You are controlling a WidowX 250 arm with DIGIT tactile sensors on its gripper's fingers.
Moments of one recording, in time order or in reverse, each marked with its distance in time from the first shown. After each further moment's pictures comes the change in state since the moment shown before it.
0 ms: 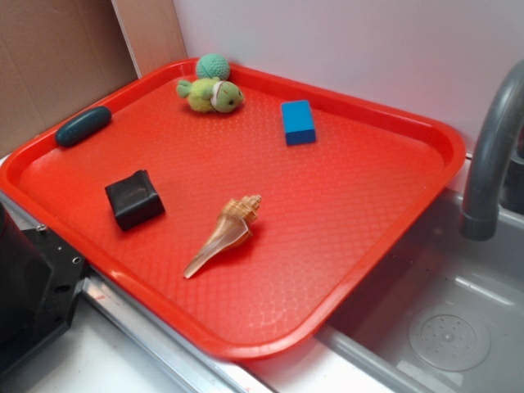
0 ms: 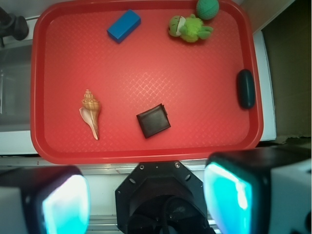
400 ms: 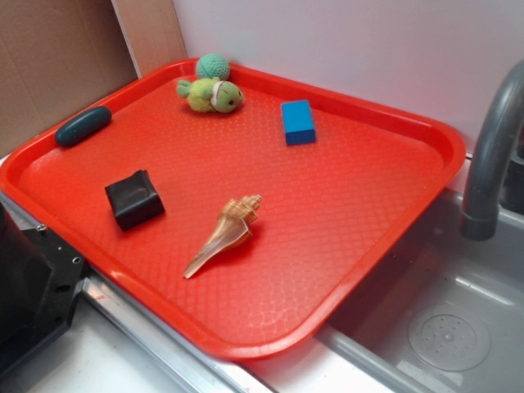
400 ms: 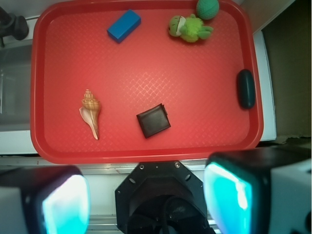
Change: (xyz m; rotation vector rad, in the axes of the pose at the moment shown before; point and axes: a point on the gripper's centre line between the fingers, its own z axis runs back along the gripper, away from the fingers) arm -0.001 0.001 -0.005 0.004 0.016 0.004
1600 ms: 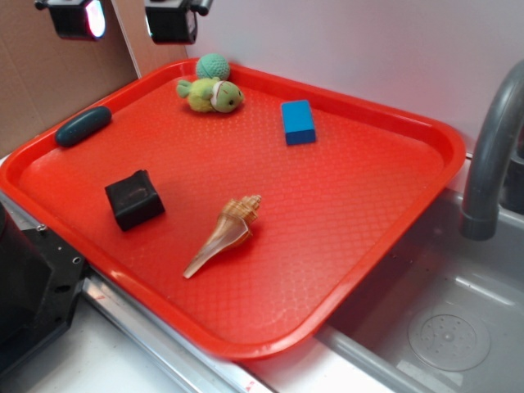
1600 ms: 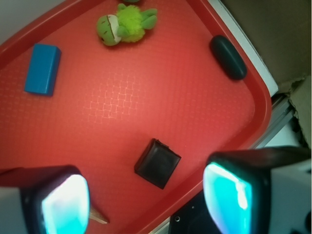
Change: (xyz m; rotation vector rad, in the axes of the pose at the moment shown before) arm 0.075 0.008 -0.072 0.140 0.059 0.592
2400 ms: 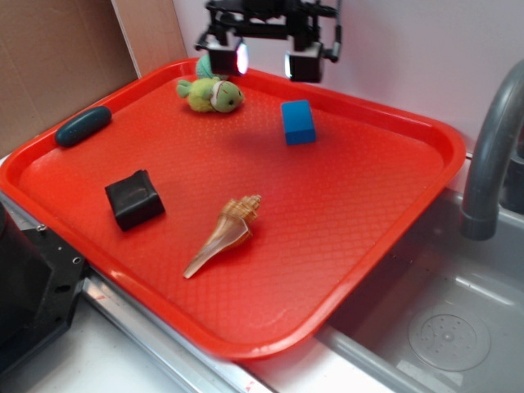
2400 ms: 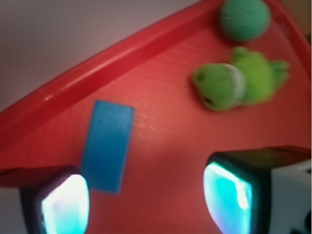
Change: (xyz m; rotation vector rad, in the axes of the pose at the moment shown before) arm 0.085 -0.094 -0.087 0.019 -0.026 -0.075
